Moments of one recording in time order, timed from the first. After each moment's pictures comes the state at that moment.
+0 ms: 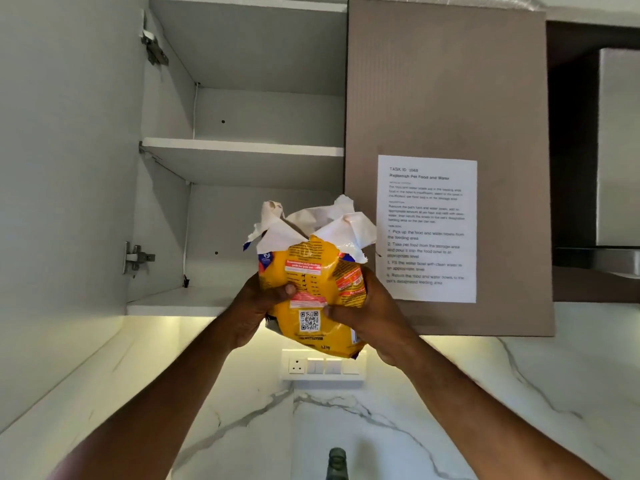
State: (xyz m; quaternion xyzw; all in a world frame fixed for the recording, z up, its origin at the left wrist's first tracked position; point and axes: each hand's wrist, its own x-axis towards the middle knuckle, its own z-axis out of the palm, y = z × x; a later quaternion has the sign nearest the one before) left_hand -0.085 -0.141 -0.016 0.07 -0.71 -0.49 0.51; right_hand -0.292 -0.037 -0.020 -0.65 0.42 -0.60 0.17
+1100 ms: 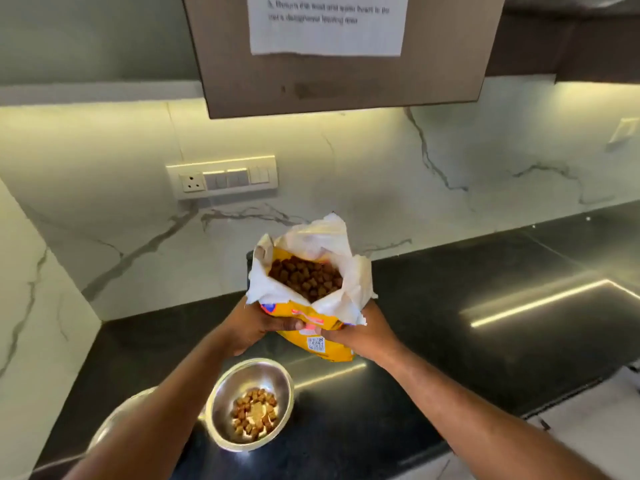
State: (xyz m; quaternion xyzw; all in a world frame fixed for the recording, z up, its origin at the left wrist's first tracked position) left_hand -0.216 -0.116 -0.368 0.26 -0.71 -0.61 0.22; right_hand -0.407 0.047 -0.368 -0.46 0.67 -0.51 0.26
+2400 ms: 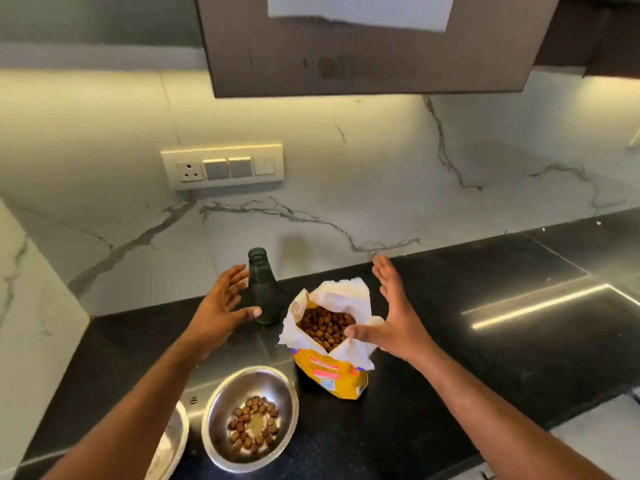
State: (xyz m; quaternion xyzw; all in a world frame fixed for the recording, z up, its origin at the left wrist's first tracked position) left_hand -0.176 -0.181 -0.389 0.32 -0.72 -0.53 0.31; right_hand -0.452 0.033 -0.366 -0.53 0.67 -0.48 0.21
